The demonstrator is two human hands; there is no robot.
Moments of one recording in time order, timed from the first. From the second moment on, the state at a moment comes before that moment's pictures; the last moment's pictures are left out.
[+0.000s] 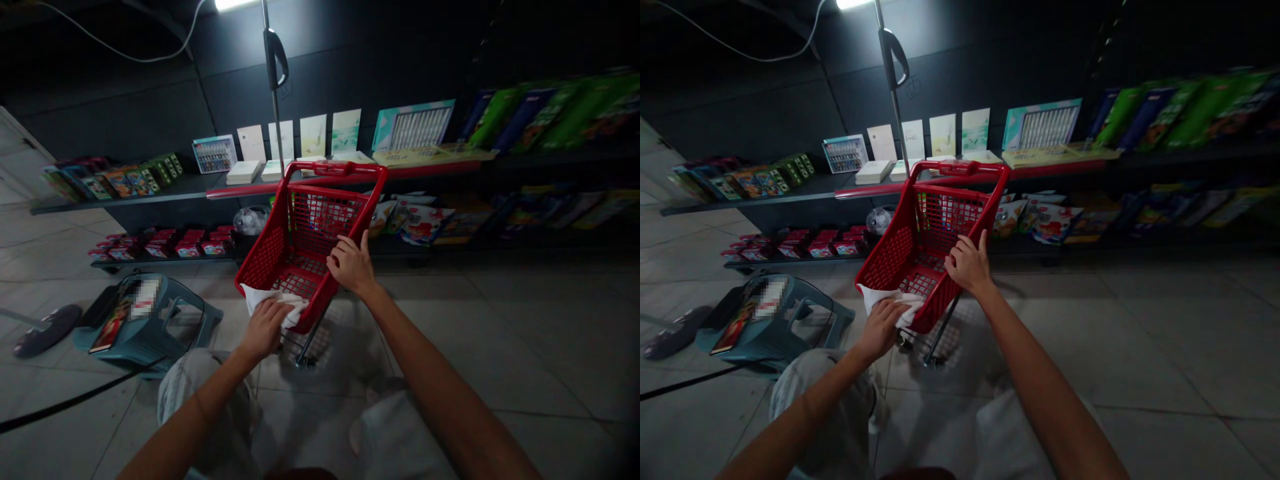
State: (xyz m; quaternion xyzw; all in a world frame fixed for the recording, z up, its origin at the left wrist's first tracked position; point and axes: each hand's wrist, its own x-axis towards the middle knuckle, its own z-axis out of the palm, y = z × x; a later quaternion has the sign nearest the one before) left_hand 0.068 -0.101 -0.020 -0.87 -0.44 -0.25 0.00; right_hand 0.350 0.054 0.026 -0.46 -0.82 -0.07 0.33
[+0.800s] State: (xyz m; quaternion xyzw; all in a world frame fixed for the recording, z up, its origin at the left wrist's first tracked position) left_hand 0.031 -0.120 -0.039 -0.68 -0.59 -0.42 0.06; right_hand 0.287 0.019 0.037 -0.41 -0.87 -0.10 0.26
